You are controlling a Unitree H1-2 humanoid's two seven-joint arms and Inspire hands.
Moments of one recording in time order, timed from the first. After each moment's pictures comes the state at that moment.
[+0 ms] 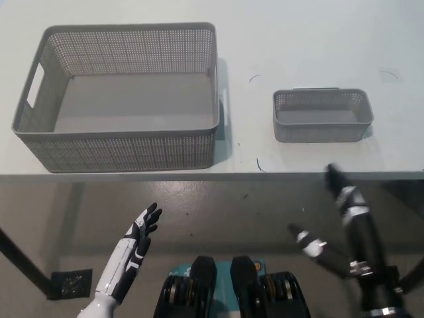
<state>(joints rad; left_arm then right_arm) -0.03 0.14 -0.12 0.14 0.10 -0.38 -0.06 -0.02 -0.04 0.05 -0.18 -0.14 -0.26 -0.03</state>
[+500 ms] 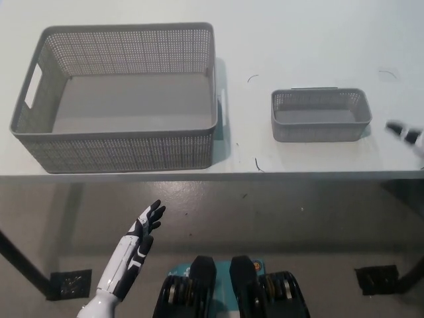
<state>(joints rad) -0.03 0.14 -0.12 0.14 0.10 -0.39 -0.08 -0.41 -0.45 -0.09 -0.38 -0.26 -0.03 0.08</state>
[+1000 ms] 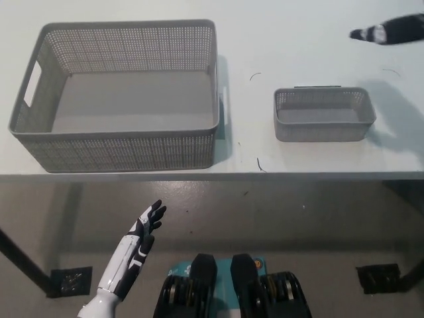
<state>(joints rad) -0.04 0.14 -0.12 0.14 0.10 -0.38 -0.08 -0.97 -0.57 0.24 0.15 -0.33 0.12 0.35</state>
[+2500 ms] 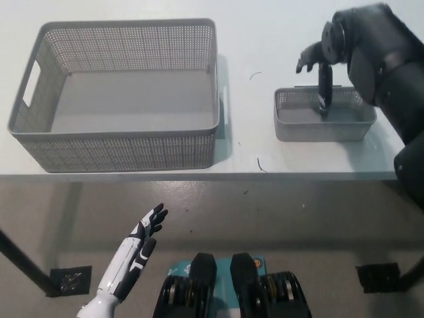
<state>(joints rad) -0.05 0.15 -0.12 0.17 0.11 -0.40 -0.10 -1.45 -0.20 0.82 1.40 -0.64 0.05 0.69</state>
